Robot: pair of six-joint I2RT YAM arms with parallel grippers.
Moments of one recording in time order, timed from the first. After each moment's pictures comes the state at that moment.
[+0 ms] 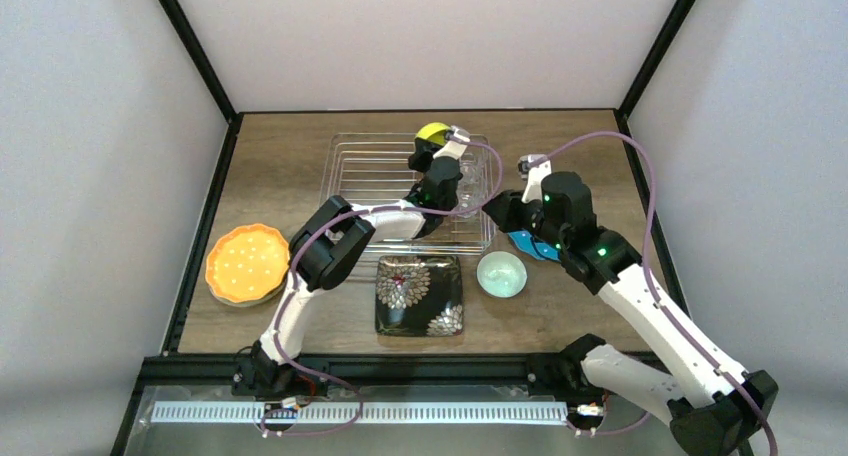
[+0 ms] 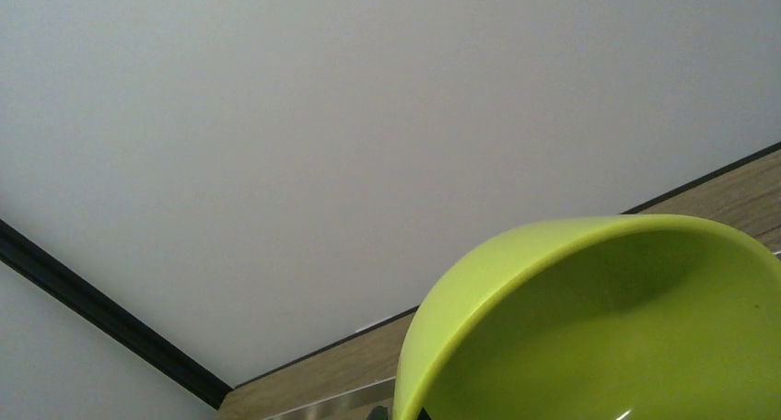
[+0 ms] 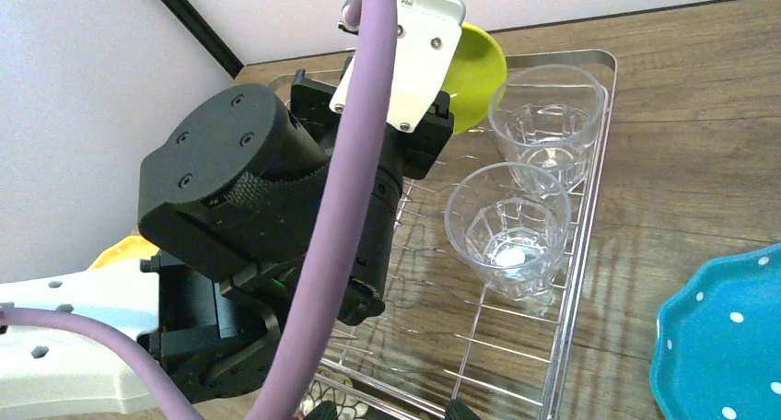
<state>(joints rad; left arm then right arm) -0.79 2.25 1.48 0.79 -1.02 0.68 0.53 0.94 0.94 -0.44 -0.06 0.43</state>
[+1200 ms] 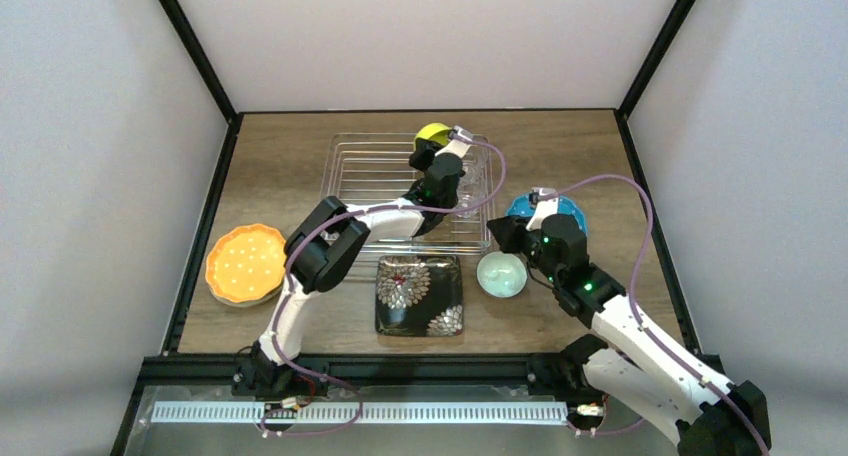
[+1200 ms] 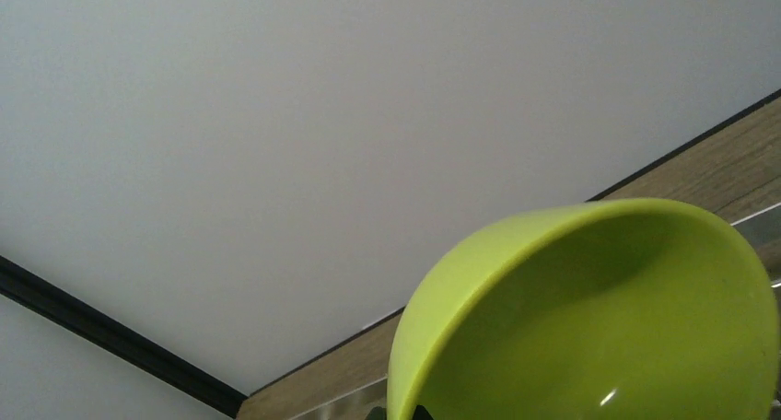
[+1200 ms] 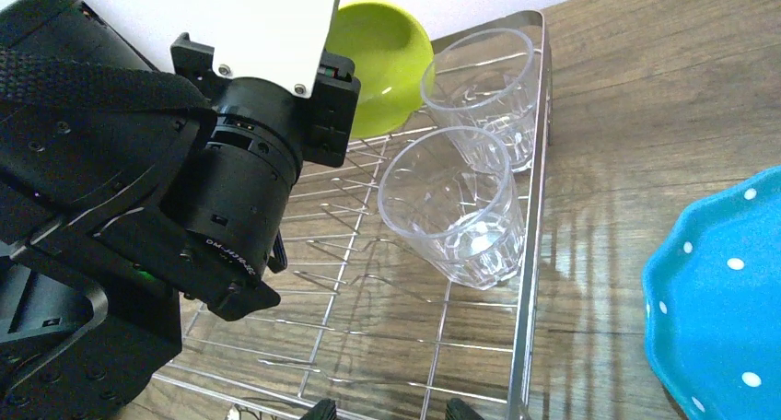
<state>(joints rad) -0.79 2.22 1.49 0.68 -0.99 0.72 0.53 0.80 0.52 -0.06 0.05 0.57</state>
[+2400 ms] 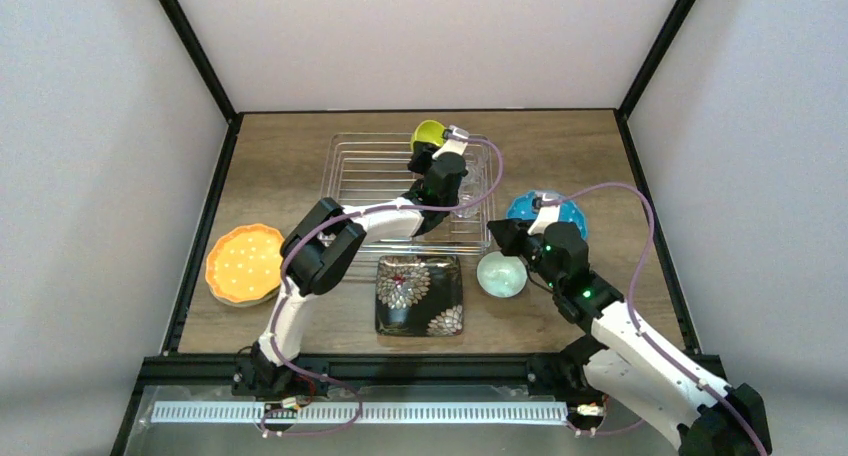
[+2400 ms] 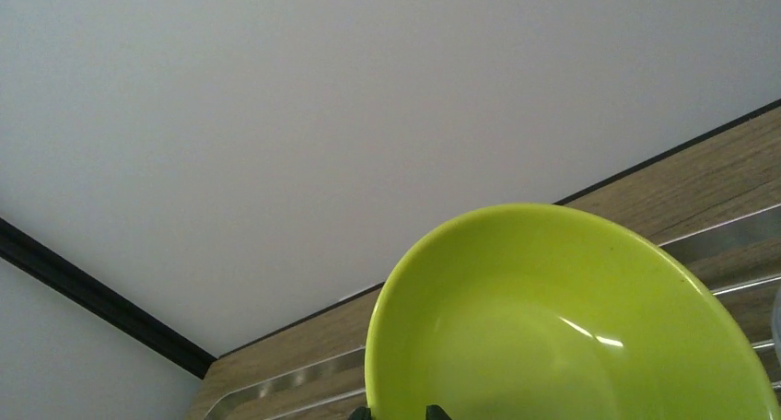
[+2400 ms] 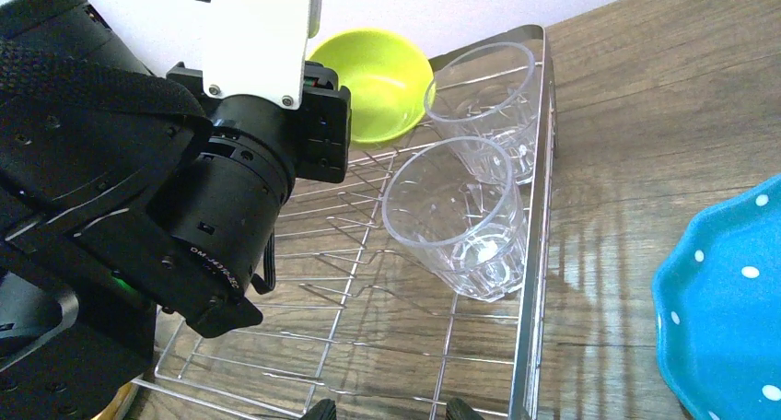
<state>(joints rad) -0.80 2.18 1.49 0.55 -1.02 0.52 0.53 0.75 0.43 0.06 0.06 0.59</state>
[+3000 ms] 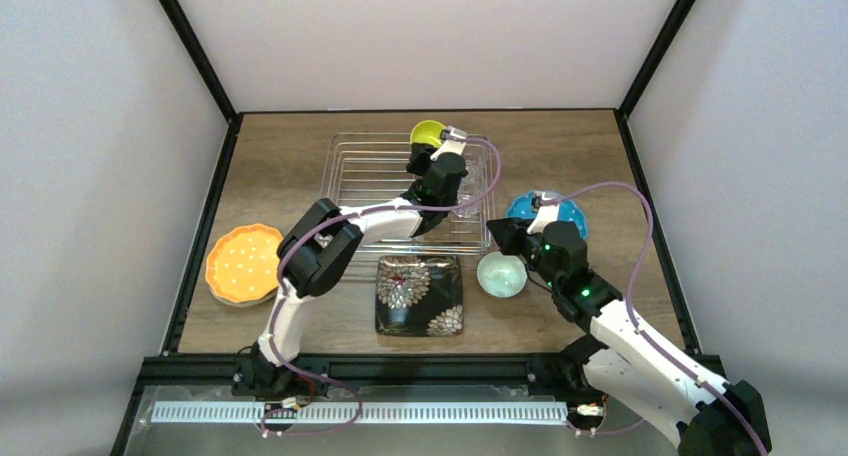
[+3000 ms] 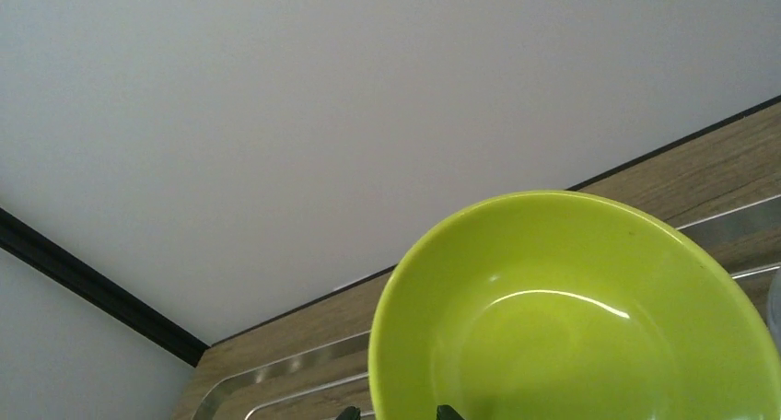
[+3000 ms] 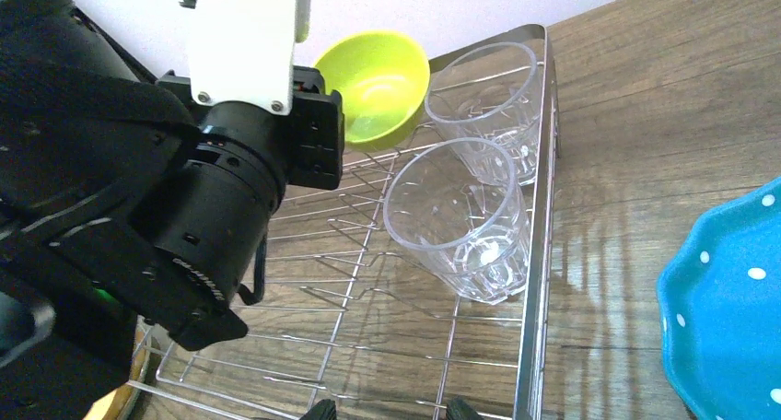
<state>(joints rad) -0.80 2.16 1.47 0.52 -1.03 0.48 0.53 0.77 0.43 0.08 0.06 0.59</state>
